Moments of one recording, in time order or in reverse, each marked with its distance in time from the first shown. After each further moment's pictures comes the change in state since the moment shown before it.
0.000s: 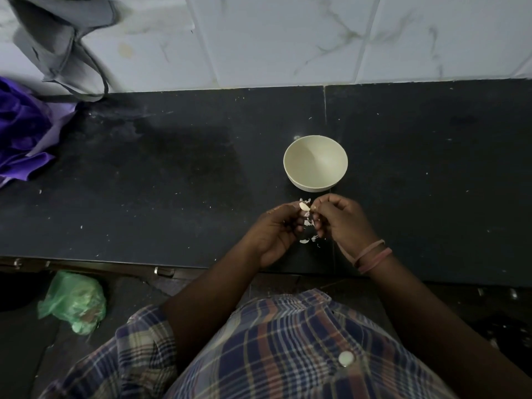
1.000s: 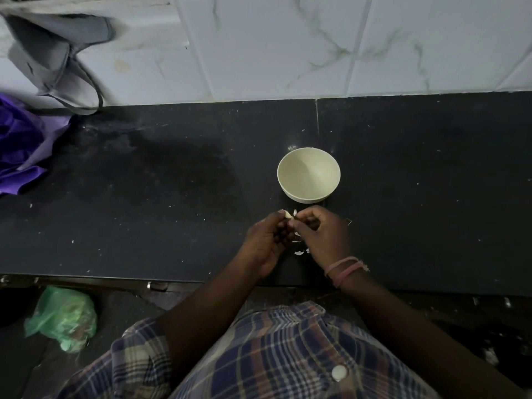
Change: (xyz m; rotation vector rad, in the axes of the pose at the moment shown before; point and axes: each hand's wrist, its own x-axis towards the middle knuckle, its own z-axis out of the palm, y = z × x) left_hand 0.008 -0.002 0.001 -0.022 0.184 0.073; right_hand 0.009 0.023 0.017 -0.462 0.190 -0.261
